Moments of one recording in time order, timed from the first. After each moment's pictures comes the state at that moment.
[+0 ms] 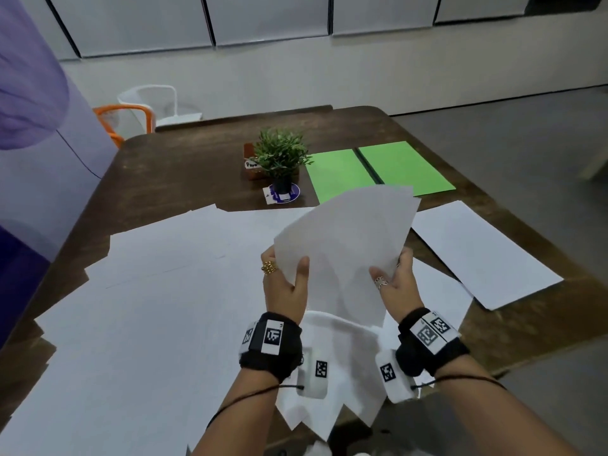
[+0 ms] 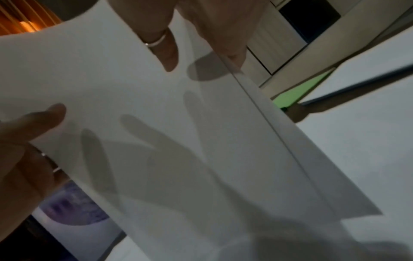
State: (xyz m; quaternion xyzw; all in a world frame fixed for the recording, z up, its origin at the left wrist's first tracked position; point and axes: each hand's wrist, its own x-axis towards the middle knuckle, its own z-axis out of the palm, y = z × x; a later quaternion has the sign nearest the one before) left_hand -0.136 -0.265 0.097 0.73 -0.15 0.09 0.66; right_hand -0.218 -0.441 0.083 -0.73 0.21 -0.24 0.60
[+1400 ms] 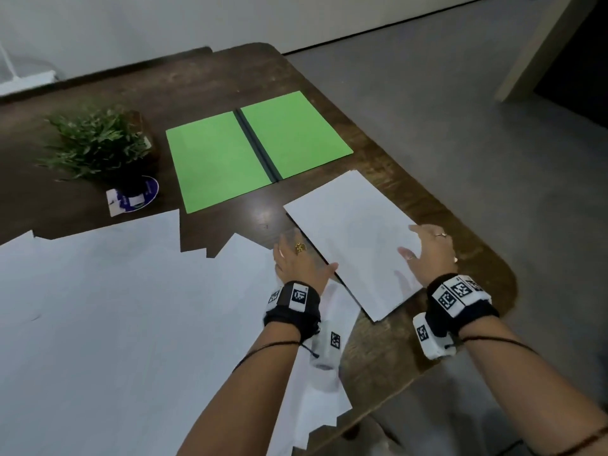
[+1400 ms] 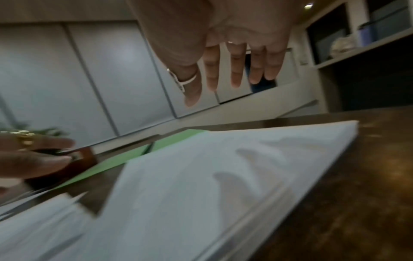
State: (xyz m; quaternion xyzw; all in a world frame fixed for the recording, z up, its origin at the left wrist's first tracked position) left_hand -0.147 -0.615 0.017 0.93 -0.20 -0.17 0.24; right_hand -0.289 -0.788 0.030 -0.86 0.45 -0.09 0.22
